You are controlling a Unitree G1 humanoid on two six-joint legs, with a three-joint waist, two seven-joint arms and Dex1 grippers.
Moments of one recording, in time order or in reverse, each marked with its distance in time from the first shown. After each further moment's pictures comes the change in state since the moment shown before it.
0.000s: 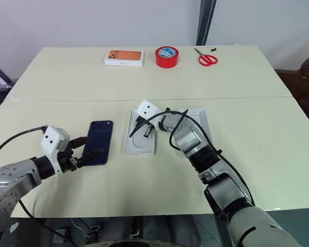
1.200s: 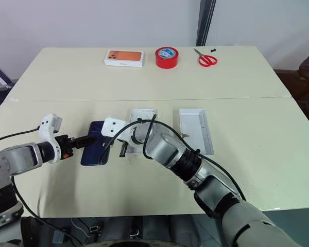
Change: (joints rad) left arm -0.453 -0.211 0.298 0.269 -0.311 0.903 0.436; right arm -0.095 0.129 0.291 -0.161 -0.044 0.269 0.089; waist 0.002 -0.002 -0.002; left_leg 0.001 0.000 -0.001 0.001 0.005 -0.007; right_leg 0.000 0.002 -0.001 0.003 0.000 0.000
